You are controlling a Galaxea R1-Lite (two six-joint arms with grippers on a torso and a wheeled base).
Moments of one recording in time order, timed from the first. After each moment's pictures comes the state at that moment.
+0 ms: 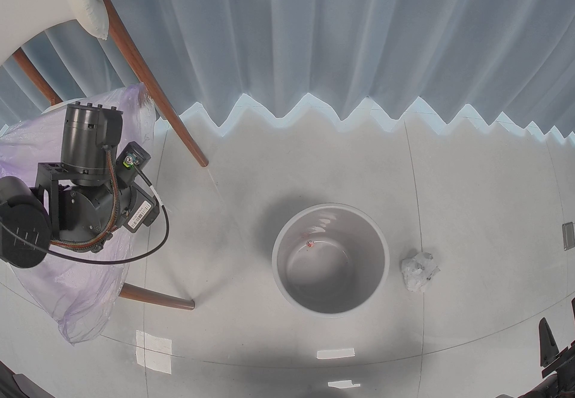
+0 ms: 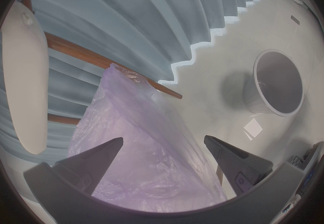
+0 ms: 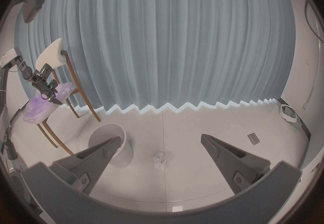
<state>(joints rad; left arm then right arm) -0.46 1.56 -0.93 -0.17 0.67 0.56 0.00 0.02 -0.02 0.00 -0.01 0.03</state>
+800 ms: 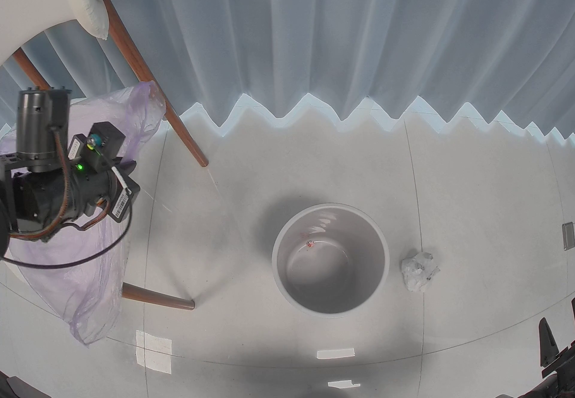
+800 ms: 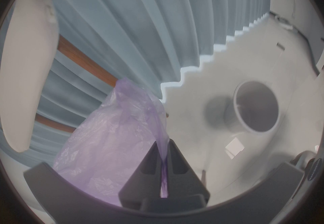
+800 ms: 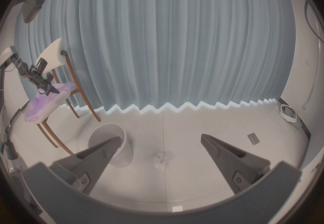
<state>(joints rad) -0.39 1.43 -0.91 -0.17 0.34 0.52 0.00 0.02 -0.02 0.00 -0.01 0.03</state>
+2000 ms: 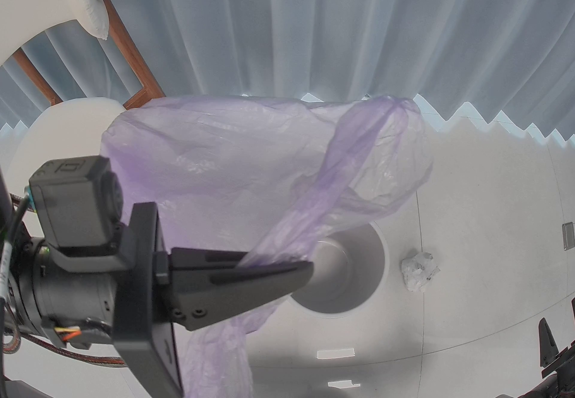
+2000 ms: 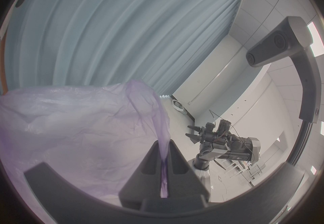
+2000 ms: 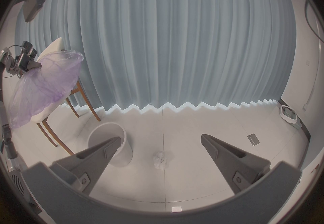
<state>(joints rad) -0.94 1.24 -0.76 -0.39 -0.32 -0.12 0.00 0.02 -0.02 0.00 -0.01 0.02</state>
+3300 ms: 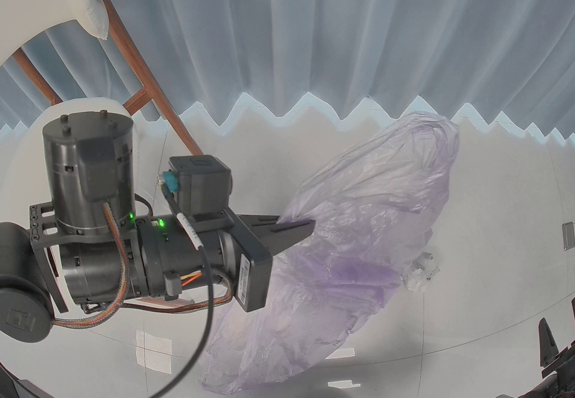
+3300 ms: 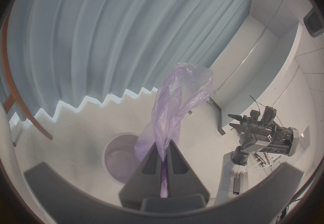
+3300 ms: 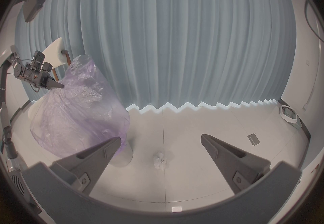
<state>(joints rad) -0.81 1.50 -0.82 -0.45 -0.19 -0.02 0.00 0.02 -0.02 0.00 -0.01 0.02</state>
